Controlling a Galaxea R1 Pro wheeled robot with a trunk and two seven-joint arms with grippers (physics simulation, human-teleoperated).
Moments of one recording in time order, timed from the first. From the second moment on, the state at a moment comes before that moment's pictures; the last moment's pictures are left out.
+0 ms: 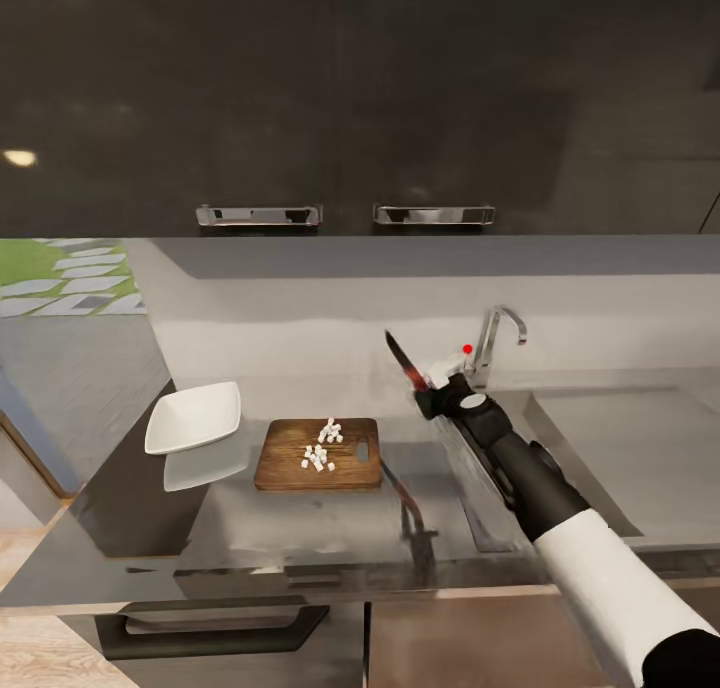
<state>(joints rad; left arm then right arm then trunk) -0.02 0.02 -0.15 -0.50 0.17 -0.02 0.09 -0.84 -0.07 0.42 -1.15 0.09 0.68 0.05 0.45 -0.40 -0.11</state>
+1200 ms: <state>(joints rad) -0.02 0.01 -0.15 -0.49 0.17 -0.02 0.09 -0.84 -0.22 0.40 -0.30 -0.41 0.10 0.14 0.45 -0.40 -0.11</state>
